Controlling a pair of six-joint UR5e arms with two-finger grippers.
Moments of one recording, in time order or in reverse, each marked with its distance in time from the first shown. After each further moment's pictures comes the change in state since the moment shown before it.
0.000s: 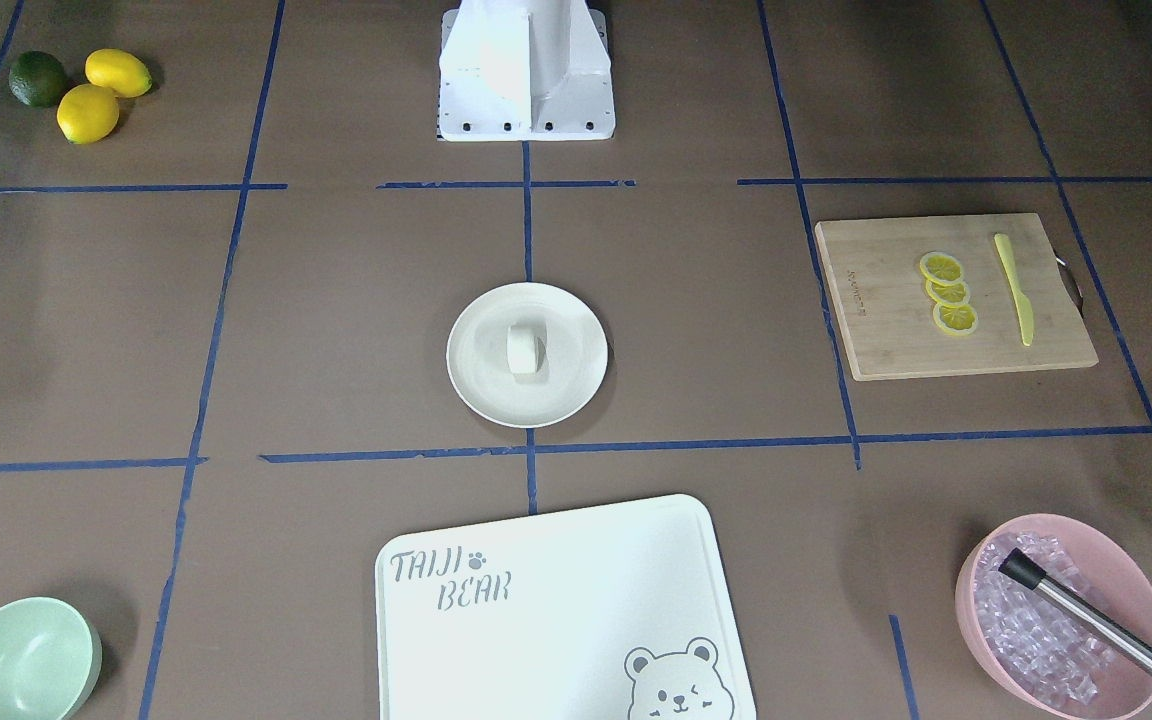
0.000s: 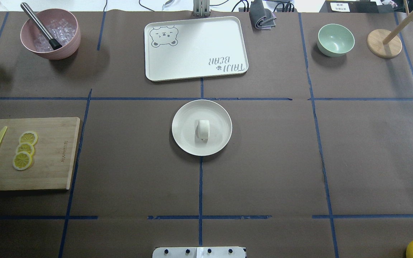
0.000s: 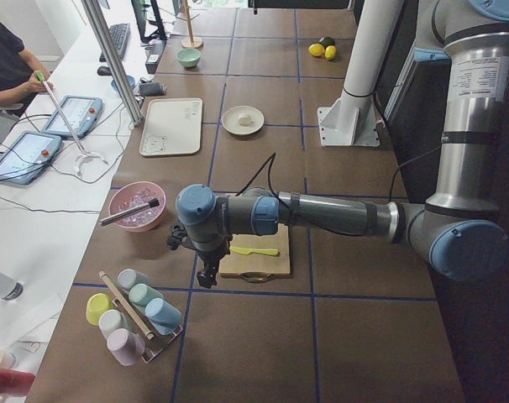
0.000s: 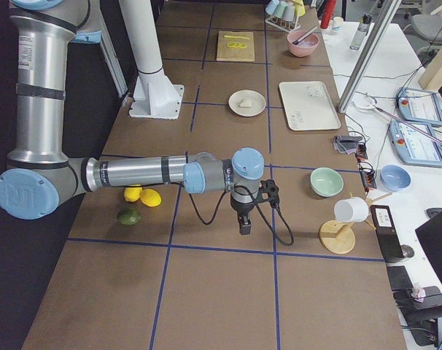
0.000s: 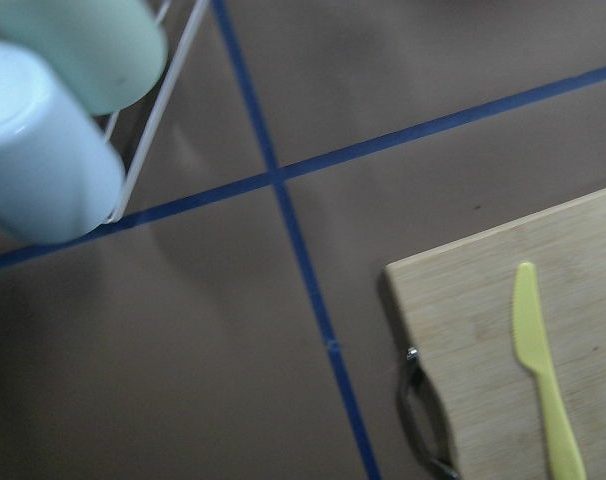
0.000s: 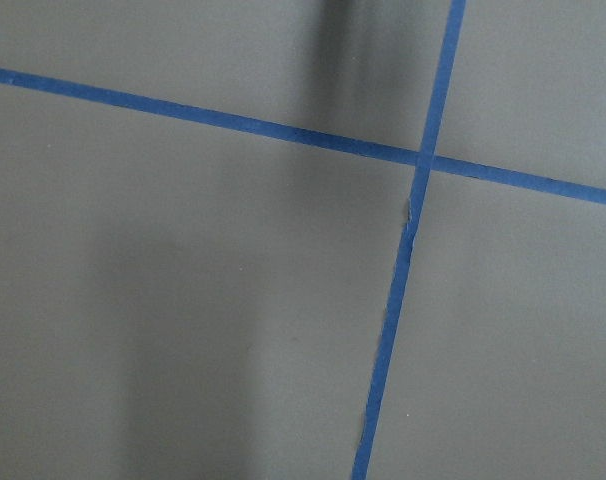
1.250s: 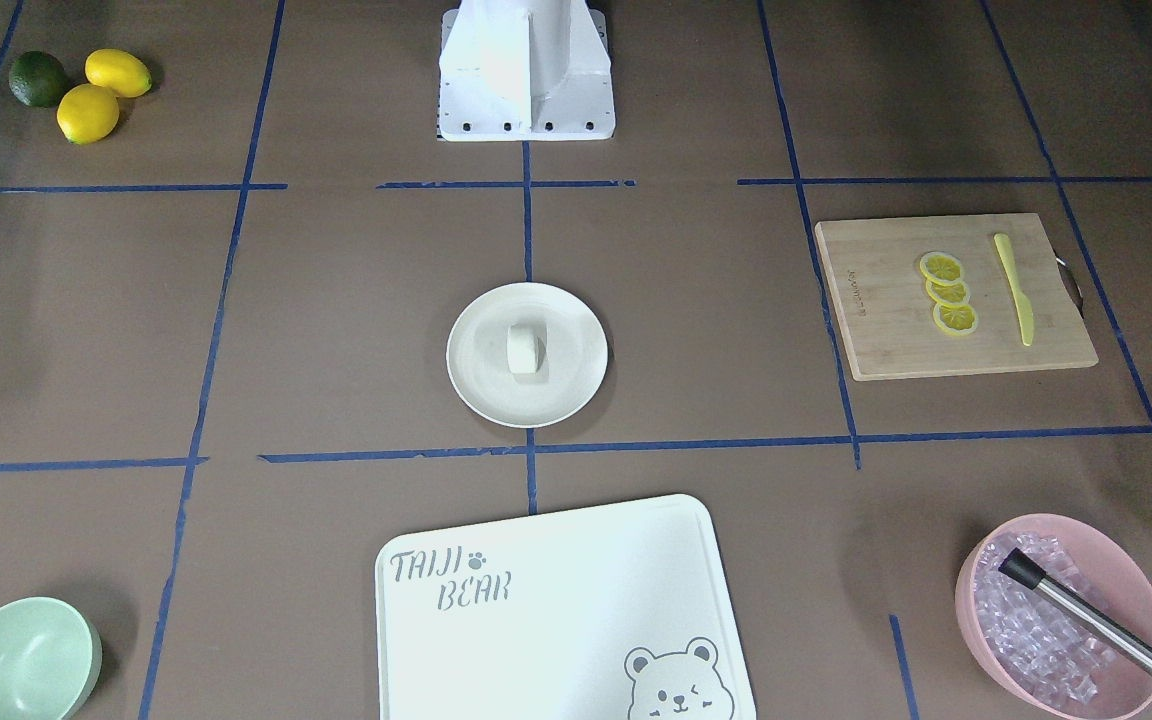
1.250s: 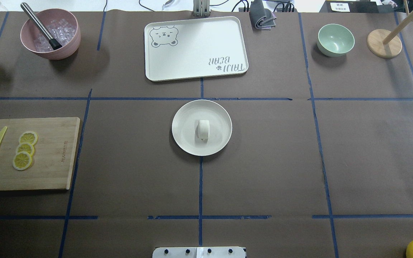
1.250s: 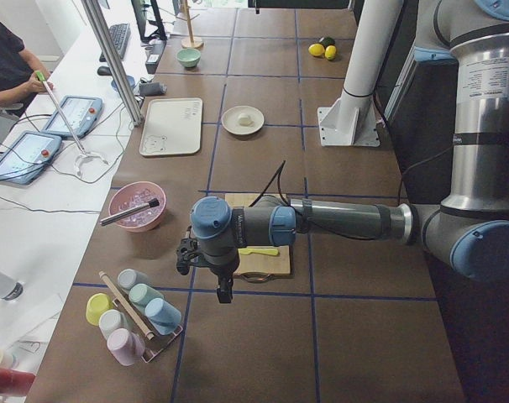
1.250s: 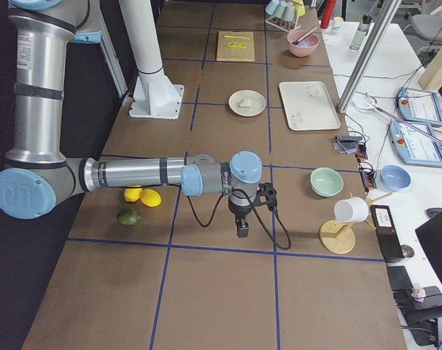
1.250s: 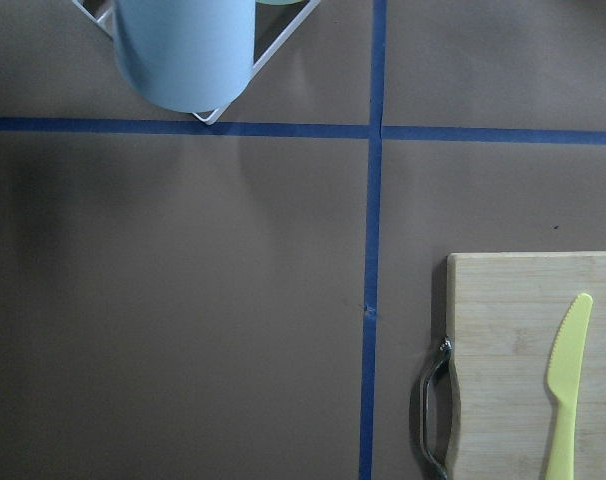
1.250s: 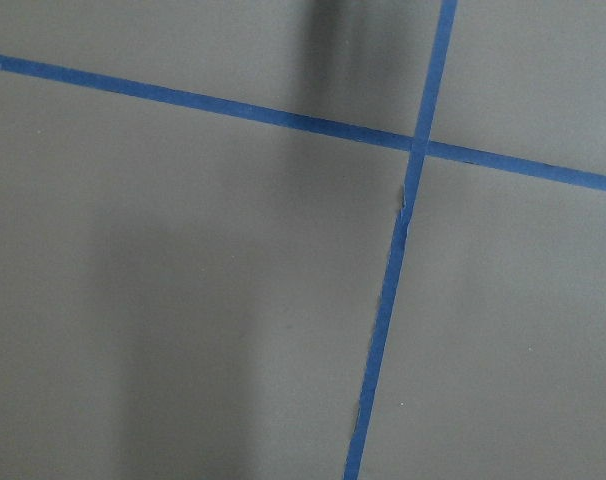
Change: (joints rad) left arm -0.011 0.057 -0.052 -0.018 0.044 -0.290; right arm 0.004 -0.010 -0.002 0.000 0.004 -0.009
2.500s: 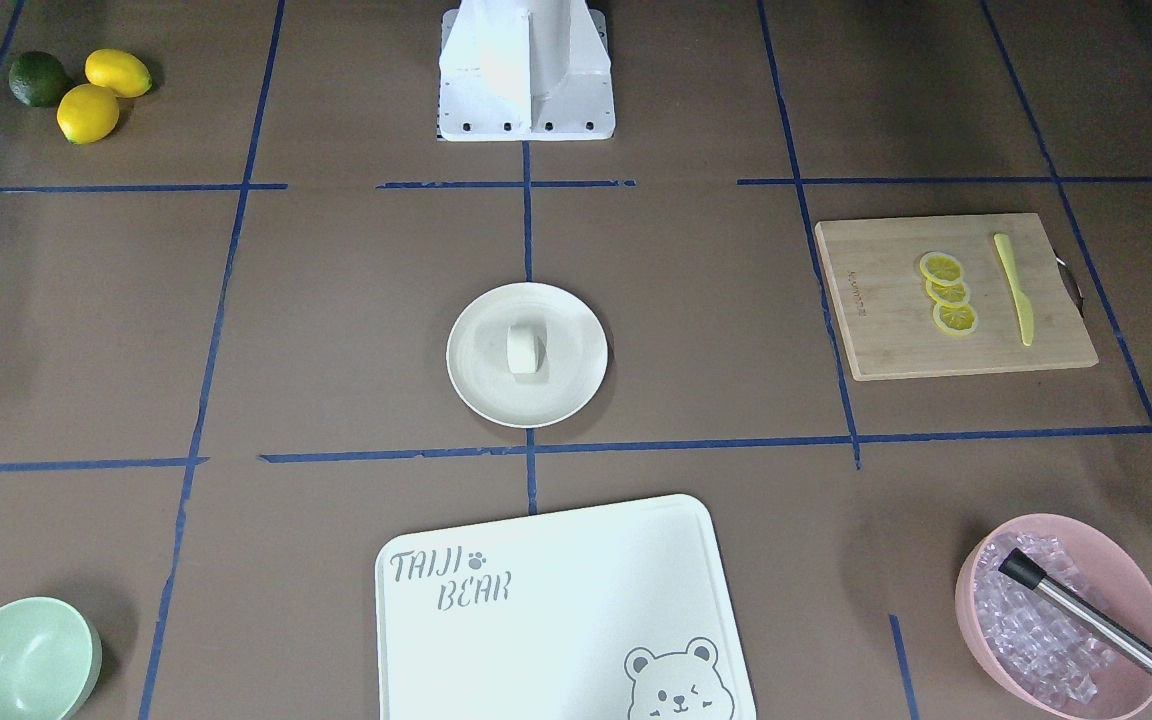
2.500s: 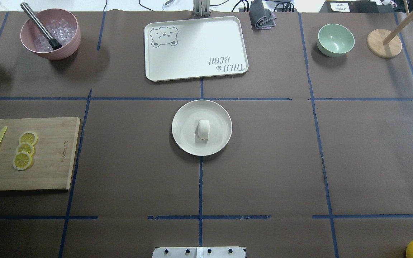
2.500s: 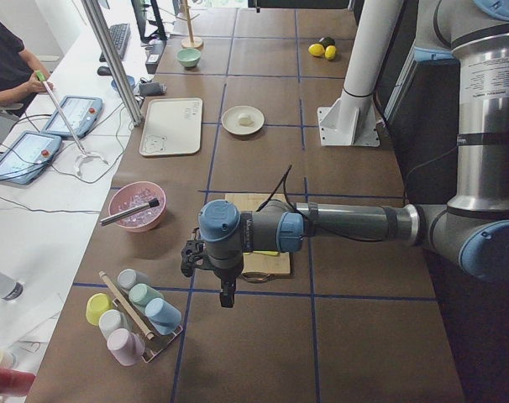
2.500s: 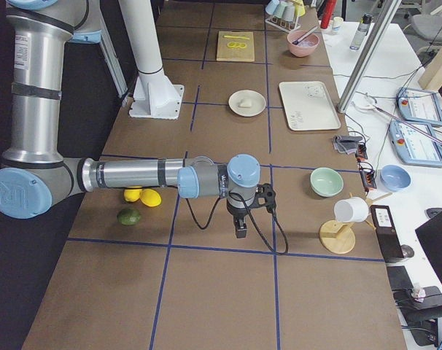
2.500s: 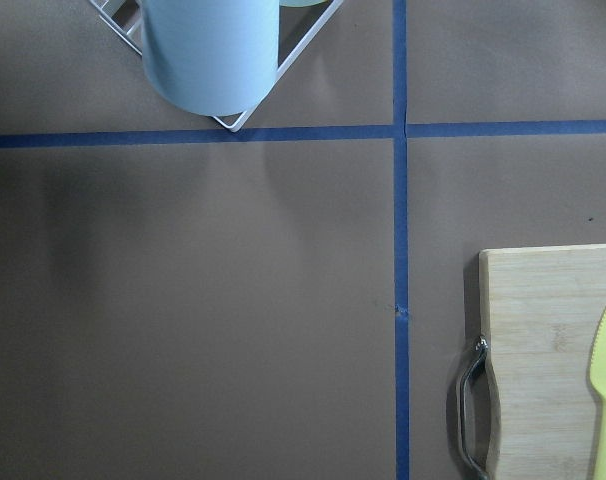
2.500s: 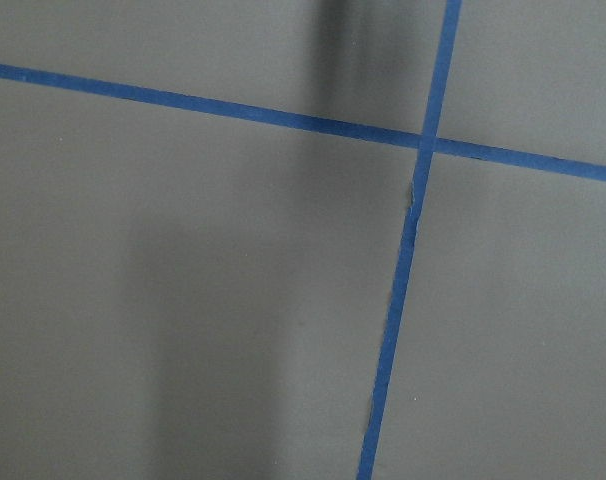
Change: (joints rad) left arm 0.003 0.035 -0.004 -0.068 0.009 0.006; right arm 0.029 -0.006 -0.003 0.000 0.048 -0.015
